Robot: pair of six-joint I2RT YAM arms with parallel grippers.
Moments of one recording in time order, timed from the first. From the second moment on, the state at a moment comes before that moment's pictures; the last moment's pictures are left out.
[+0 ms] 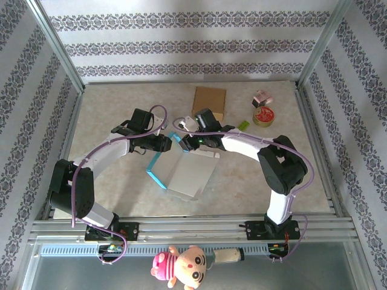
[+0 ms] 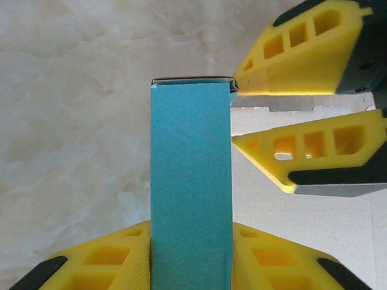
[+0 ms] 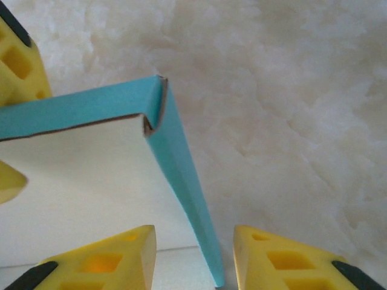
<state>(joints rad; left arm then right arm) -0.33 1.52 1.03 -0.50 0.42 -0.12 0.62 1.85 1.19 -0.14 -0.37 -0.11</state>
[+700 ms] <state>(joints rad) -0.33 1.19 0.97 -0.45 0.36 -0.22 0.62 1.82 1.24 -0.27 -0.27 -0.41</state>
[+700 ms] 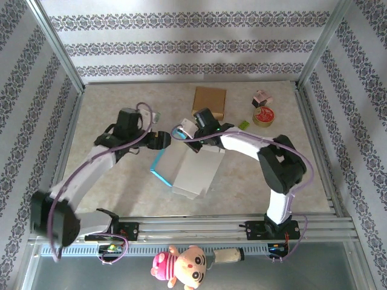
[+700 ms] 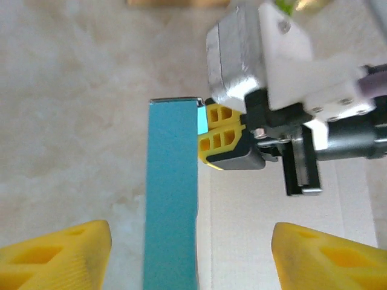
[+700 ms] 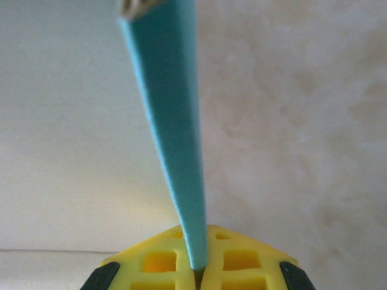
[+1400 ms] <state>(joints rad) -0.29 0.61 0.57 -0.32 0.15 -0.60 0.84 2.09 1.48 -0.78 0.32 -1.56</state>
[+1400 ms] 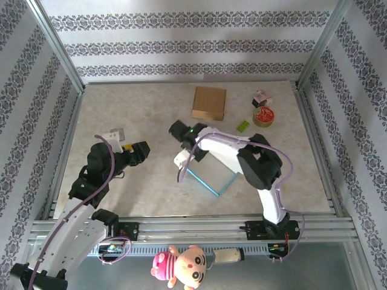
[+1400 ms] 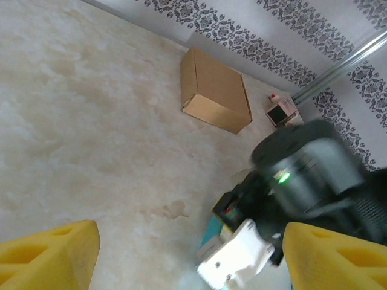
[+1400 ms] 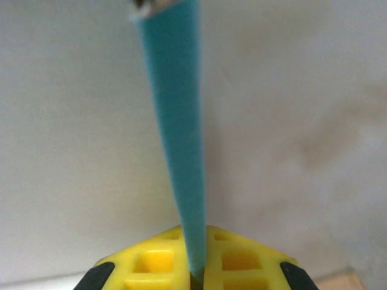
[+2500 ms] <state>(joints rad) -0.29 0.59 0.62 -0.34 0.04 -0.52 0.95 1.80 1.10 -0.12 0.14 -1.87</state>
